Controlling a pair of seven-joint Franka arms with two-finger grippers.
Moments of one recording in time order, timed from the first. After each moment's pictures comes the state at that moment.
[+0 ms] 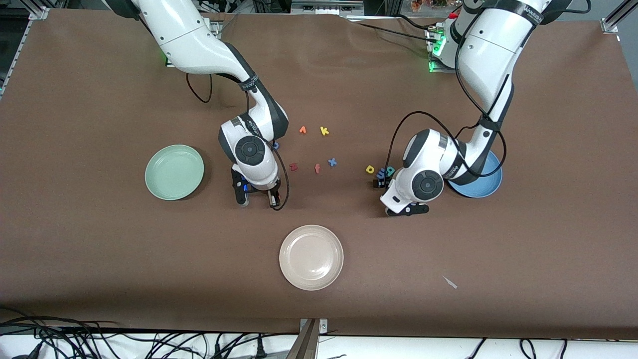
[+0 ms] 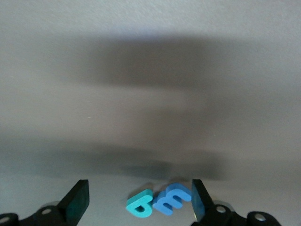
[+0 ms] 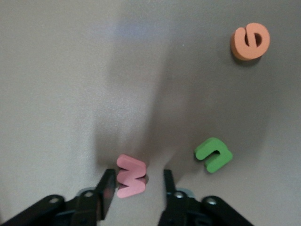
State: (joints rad) left arm -0.29 0.71 -0.15 -1.66 -0.08 2.08 -0.48; right arm 0.59 0.77 -0.02 -1.61 0.00 2.42 1.87
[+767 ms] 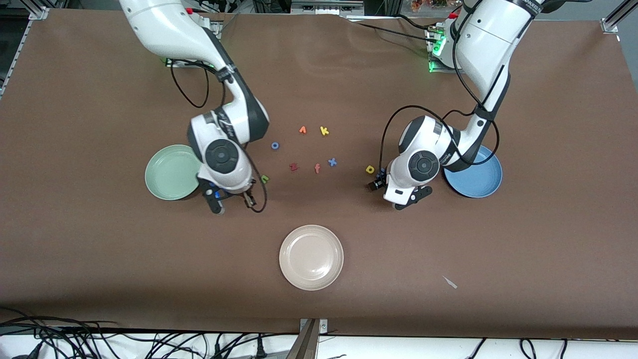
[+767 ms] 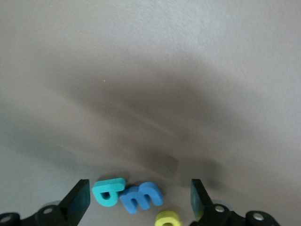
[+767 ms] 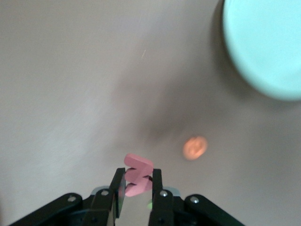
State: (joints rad) left arm -0.30 0.65 -0.18 -1.78 -0.08 2.25 -0.98; right arm 0.58 0.62 -0.16 -1.58 0.01 2.05 1.39
